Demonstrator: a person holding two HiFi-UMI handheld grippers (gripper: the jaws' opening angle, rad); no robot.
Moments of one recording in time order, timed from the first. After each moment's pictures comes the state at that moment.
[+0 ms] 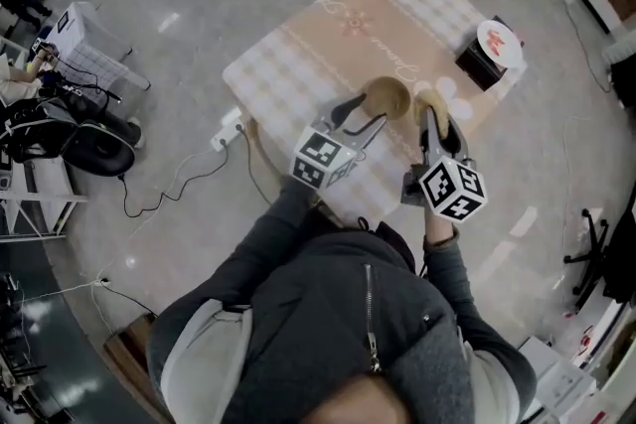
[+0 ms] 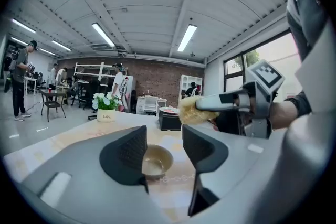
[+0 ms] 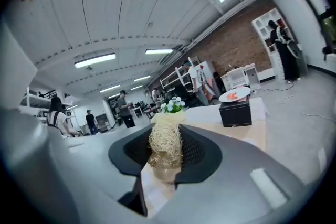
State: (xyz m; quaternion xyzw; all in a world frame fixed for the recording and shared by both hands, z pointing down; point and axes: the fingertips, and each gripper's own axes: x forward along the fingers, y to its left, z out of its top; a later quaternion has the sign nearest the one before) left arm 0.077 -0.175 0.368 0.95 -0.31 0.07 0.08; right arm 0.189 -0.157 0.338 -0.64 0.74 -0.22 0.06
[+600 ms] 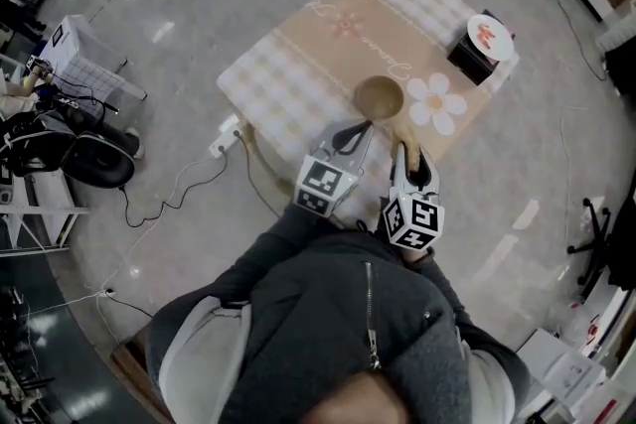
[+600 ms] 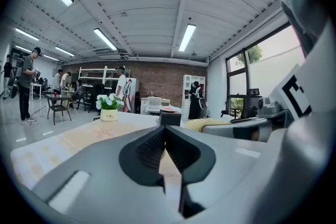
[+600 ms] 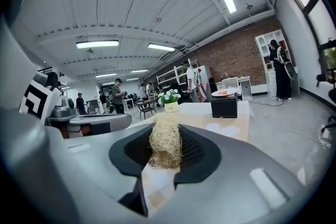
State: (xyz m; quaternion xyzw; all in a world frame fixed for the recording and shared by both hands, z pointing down) left arm 0.078 -0.138 0.372 0.94 -0.33 0.07 0.06; right arm 0.153 -0.094 0.386 -0.68 0.71 -0.17 -0.01
